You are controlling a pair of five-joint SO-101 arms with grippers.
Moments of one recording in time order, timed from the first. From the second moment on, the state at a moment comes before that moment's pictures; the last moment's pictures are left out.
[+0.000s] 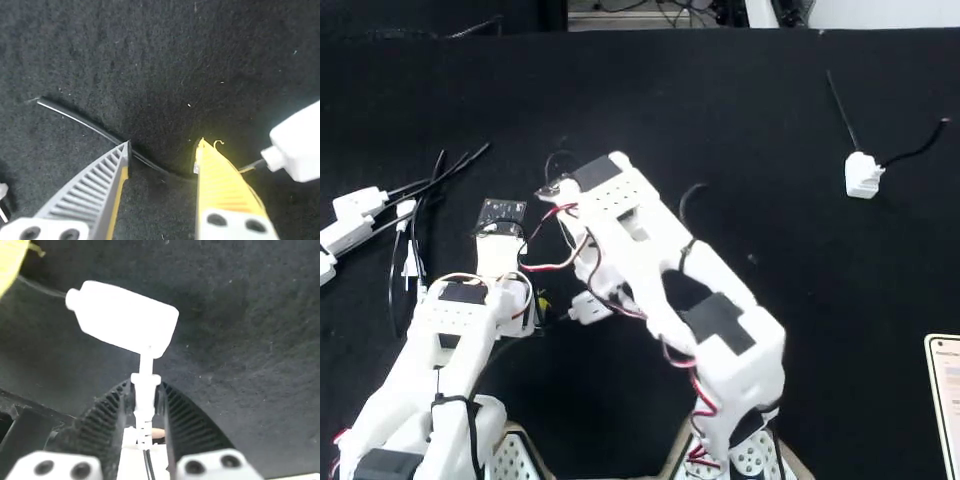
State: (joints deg) left arm 0.8 -36.0 70.8 44.0 -2.3; right arm -34.1 18.9 -1.6 99.4 9.4
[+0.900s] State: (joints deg) left arm 0.8 -36.0 70.8 44.0 -2.3; right arm -32.4 21.8 -9.8 99.3 11.9
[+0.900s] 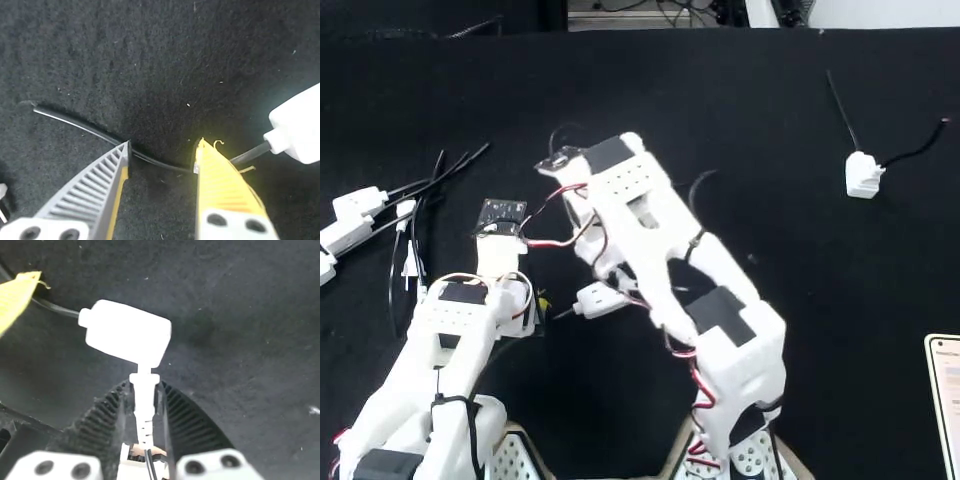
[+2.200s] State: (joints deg) left arm 1.0 -36.0 70.8 44.0 -2.3; right arm -28.1 -3.6 18.8 78.0 18.8
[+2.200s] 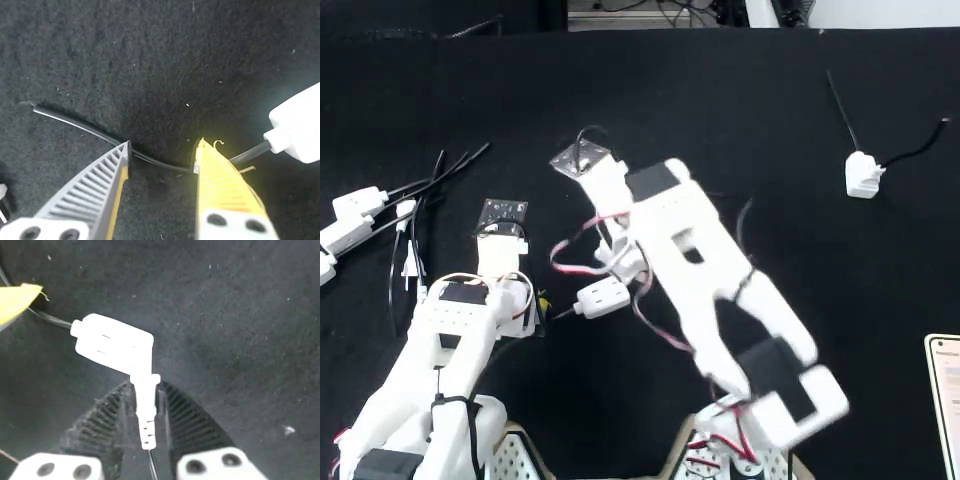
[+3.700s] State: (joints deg) left arm 1.0 -36.0 70.8 44.0 -2.3; right arm -16.0 2.0 38.1 52.5 25.4
